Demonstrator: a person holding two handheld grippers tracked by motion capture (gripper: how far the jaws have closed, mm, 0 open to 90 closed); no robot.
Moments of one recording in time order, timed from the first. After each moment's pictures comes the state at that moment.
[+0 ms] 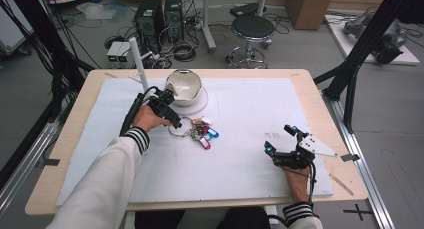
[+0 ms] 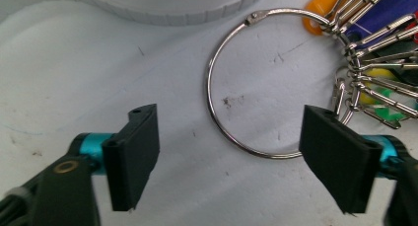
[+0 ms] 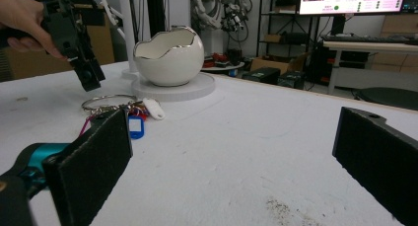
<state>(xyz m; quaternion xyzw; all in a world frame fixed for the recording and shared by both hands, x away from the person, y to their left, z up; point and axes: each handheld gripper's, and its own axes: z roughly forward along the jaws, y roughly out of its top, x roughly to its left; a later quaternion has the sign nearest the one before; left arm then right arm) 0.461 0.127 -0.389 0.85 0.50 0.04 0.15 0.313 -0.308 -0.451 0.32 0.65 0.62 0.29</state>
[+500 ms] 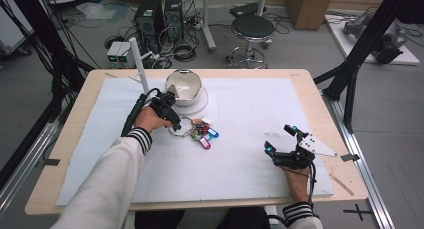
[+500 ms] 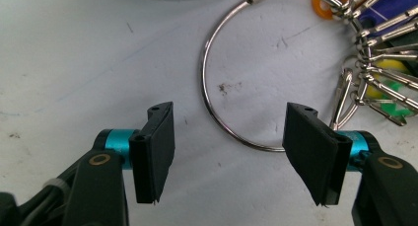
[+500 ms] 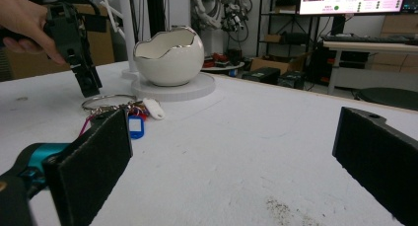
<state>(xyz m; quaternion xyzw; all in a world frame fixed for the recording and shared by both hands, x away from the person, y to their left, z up) 0.464 0.123 -0.394 0.85 0.52 0.02 0.11 0.313 -0.308 -0.451 0.32 0.66 0.62 0.29</state>
